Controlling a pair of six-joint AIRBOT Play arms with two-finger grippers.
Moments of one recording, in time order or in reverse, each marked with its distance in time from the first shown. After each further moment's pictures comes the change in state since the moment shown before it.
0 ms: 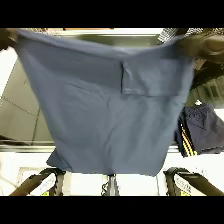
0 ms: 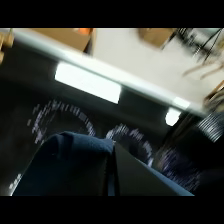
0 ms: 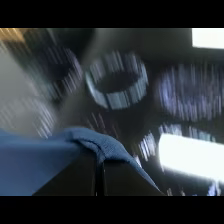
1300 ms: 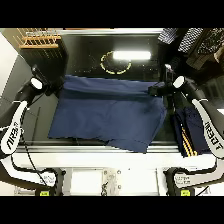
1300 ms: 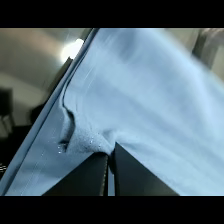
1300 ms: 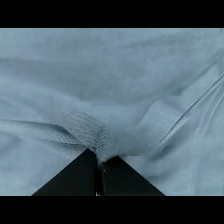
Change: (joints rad) left arm -0.024 -0.441 -0.311 0.008 0.177 0.050; right arm 0.024 -0.379 -0.354 -0.094 -0.222 0.030
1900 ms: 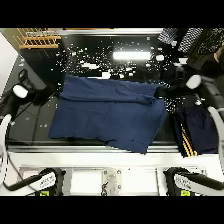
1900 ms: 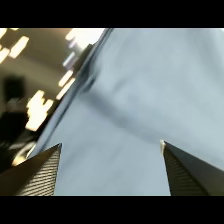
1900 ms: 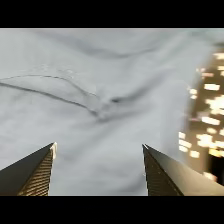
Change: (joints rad) left arm 0.117 0.341 -0.219 0.087 -0.221 0.010; right arm -0.037 0.289 -0.045 -0.117 0.204 0.050
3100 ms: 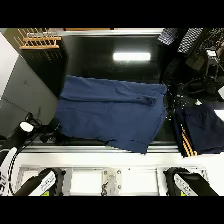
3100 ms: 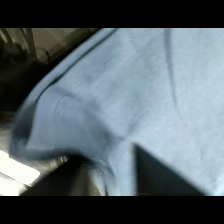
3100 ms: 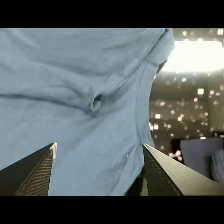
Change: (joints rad) left arm 0.078 0.162 -0.532 -0.099 0.021 -0.163; right arm -0.024 0.330 -0.044 -0.060 0.069 0.054
